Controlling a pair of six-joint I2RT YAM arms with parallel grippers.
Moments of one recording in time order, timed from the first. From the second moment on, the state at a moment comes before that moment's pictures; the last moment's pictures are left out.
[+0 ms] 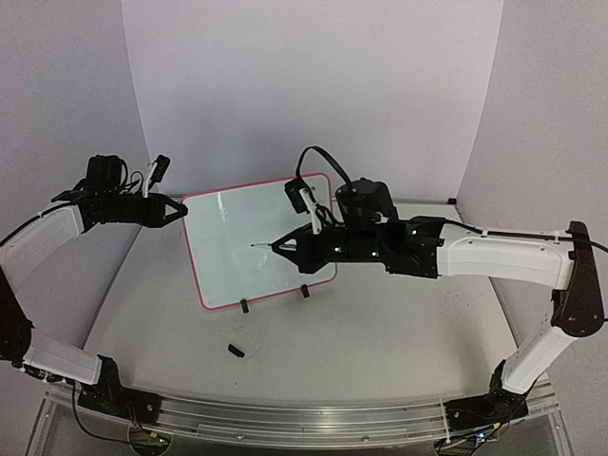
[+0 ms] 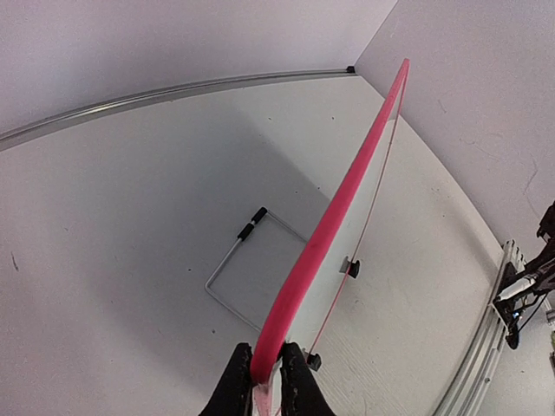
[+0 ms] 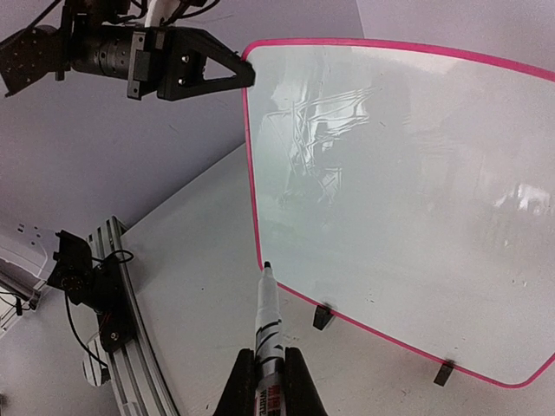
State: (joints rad) left arm -0.10 1.27 1.08 -0.43 0.69 0.03; right arm 1.04 1.62 1.30 -0.06 -0.10 0.31
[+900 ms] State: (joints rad) left arm -0.10 1.28 1.07 -0.47 0.63 0.11; right arm 1.08 2.00 1.71 -0.05 -0.05 0.21
